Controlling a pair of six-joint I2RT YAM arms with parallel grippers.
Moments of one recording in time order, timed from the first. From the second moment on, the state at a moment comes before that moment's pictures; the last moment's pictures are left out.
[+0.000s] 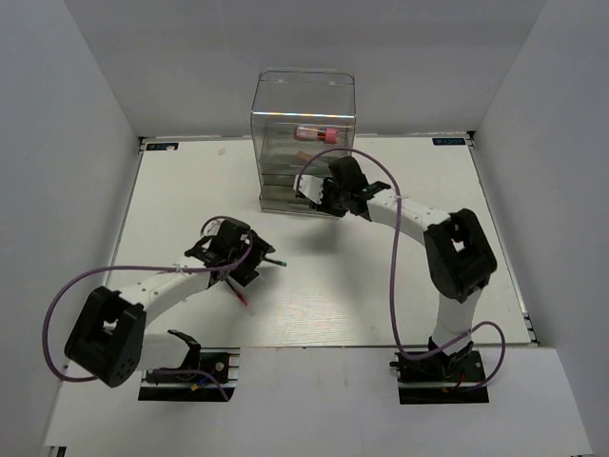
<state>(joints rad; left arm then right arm) -0.51 1.23 0.58 -0.25 -0.07 -1.34 0.60 1.93 1.40 -0.26 -0.12 -0.91</state>
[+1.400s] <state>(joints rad) -0.51 1.85 1.19 -0.77 -0.13 -1.41 0.58 1.19 0.74 0.17 -0.11 -0.57</state>
